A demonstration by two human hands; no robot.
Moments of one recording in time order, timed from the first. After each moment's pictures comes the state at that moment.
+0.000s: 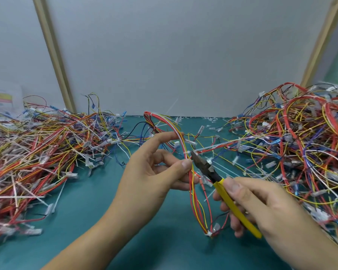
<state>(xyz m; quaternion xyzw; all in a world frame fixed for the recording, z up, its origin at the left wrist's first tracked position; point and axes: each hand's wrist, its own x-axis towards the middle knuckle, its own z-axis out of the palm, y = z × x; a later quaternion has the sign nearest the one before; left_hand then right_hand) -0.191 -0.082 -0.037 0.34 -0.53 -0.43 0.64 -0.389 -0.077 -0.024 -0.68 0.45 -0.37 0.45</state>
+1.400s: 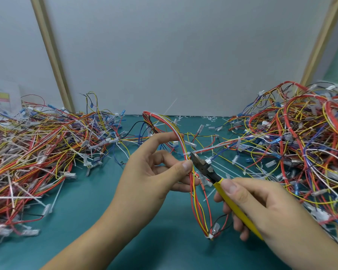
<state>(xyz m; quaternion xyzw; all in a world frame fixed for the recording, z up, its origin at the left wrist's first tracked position) -0.192 -0.083 -0.039 0.35 -0.54 -0.43 0.64 -0.392 -0.078 -0.027 -0.69 0.46 -0.35 0.43</state>
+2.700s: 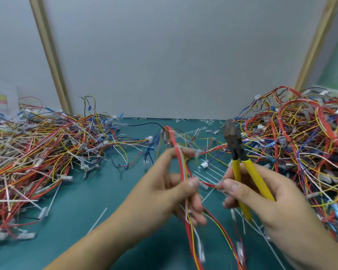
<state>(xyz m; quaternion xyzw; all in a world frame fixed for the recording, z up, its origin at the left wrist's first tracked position) -0.197 -0.077 -0.044 0.32 -0.58 -0.56 0.49 -0.399 -0.089 -0.030 -0.65 0.38 -0.49 0.44</state>
